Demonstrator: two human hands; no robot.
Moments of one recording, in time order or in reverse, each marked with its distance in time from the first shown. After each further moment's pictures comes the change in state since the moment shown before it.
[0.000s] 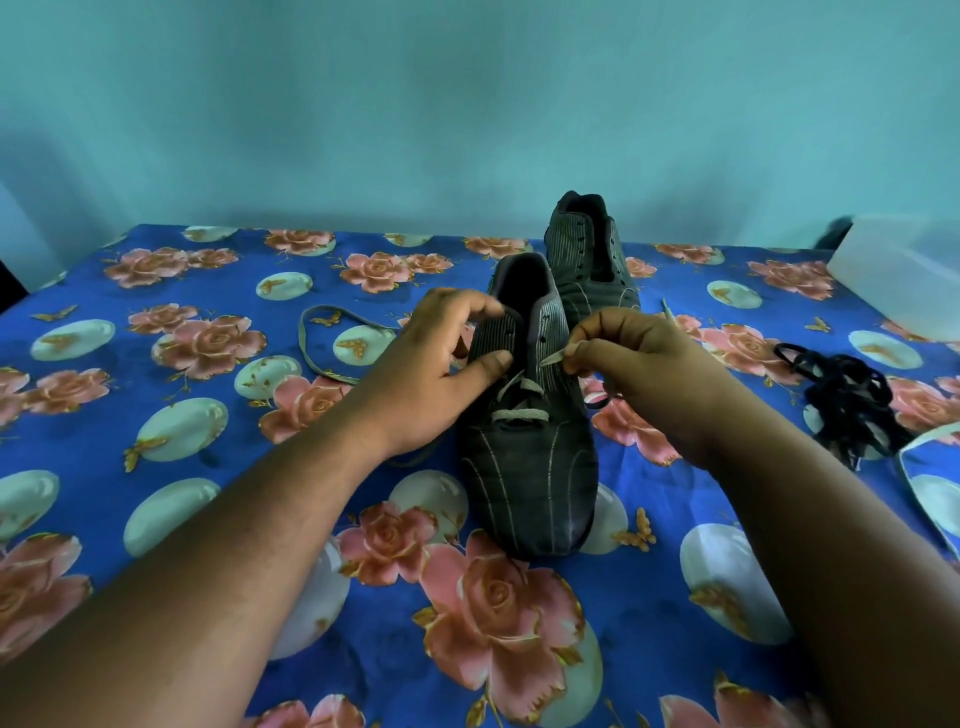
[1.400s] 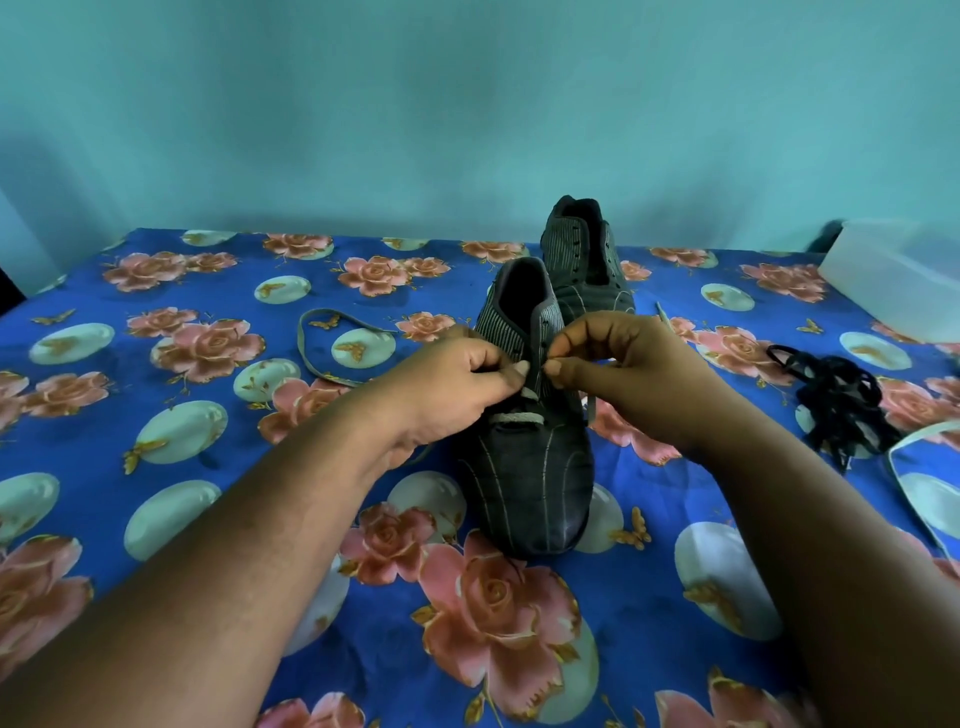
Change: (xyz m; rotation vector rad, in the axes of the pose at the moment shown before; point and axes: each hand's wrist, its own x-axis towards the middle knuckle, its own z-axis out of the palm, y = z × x) left_hand 0.007 0.022 0.009 -0.313 -0.220 -0.349; right_hand -0.003 0.003 -0.003 -0.094 -0.067 -0.177
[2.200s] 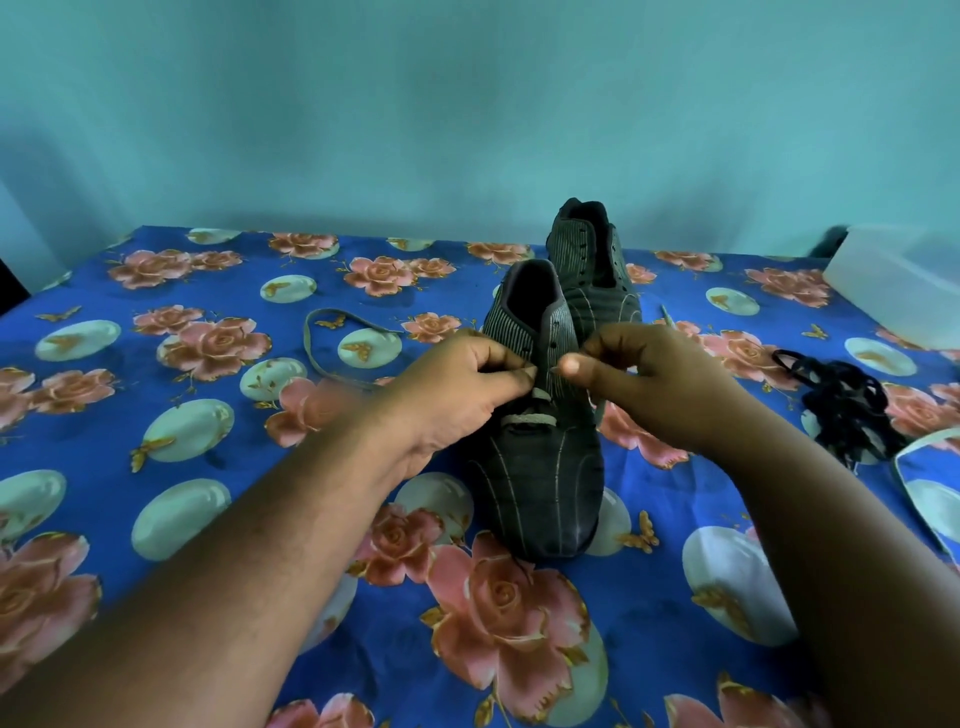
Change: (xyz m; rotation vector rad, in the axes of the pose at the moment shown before) left_hand -0.005 0.005 0.007 -0.171 0.076 -0.051; right_hand -0.005 -0.010 -0.004 -0.254 0.009 0.123
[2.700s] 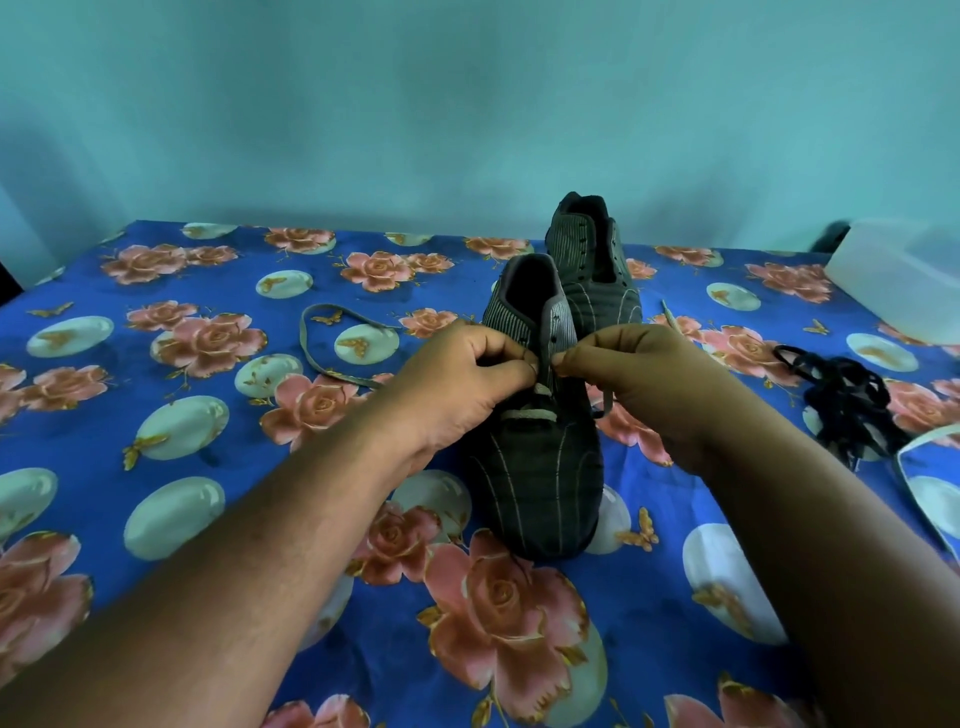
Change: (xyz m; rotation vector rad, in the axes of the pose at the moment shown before) left_hand -0.002 0.003 0.002 0.029 0.065 0.087; right_hand 0.005 -0.009 0.013 0.443 0.023 0.296
